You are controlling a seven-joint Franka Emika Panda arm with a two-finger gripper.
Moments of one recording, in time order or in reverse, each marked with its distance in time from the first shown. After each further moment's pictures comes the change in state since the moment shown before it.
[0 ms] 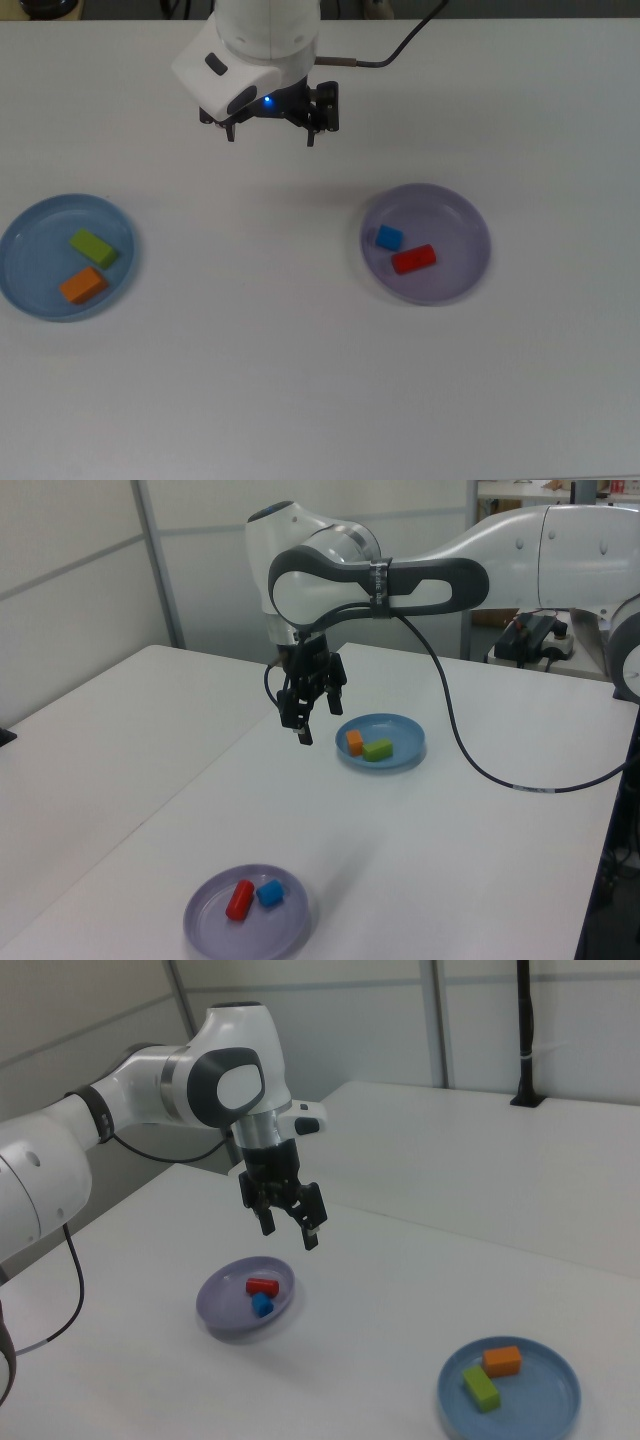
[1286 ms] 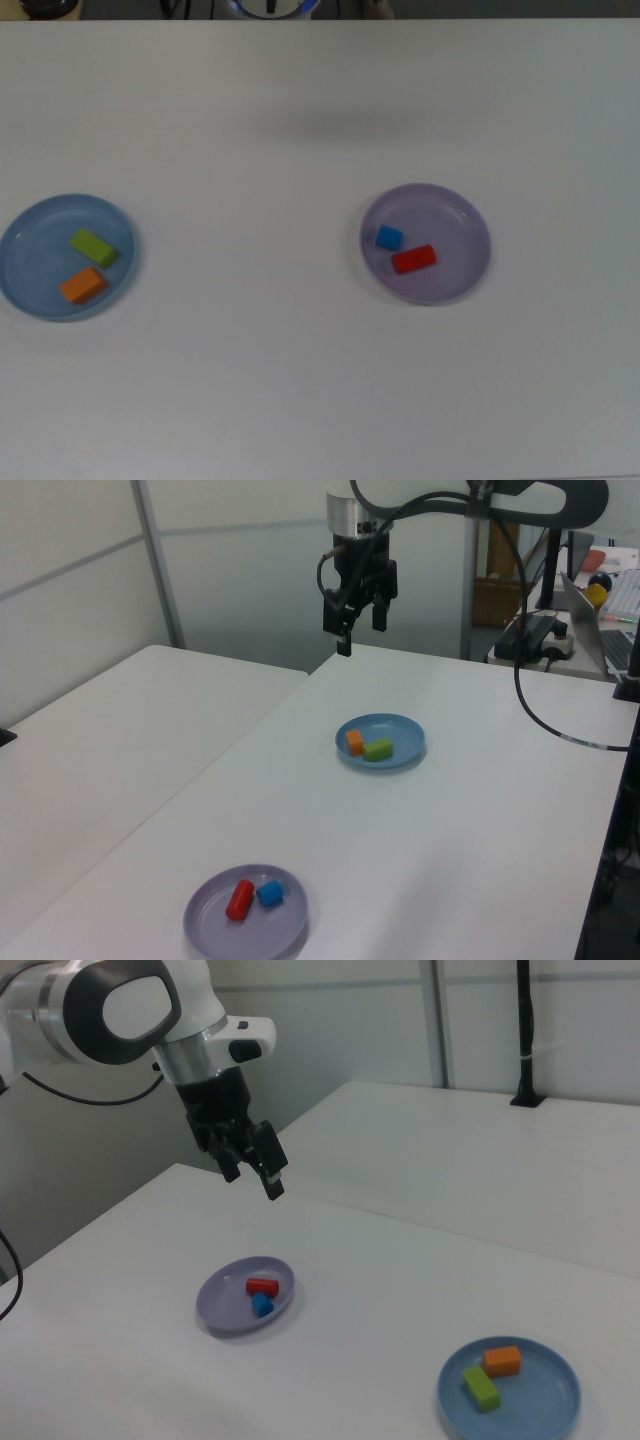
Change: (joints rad) arm -0.055 -0.296 -0.008 -0.065 0.003 -0.057 0.010
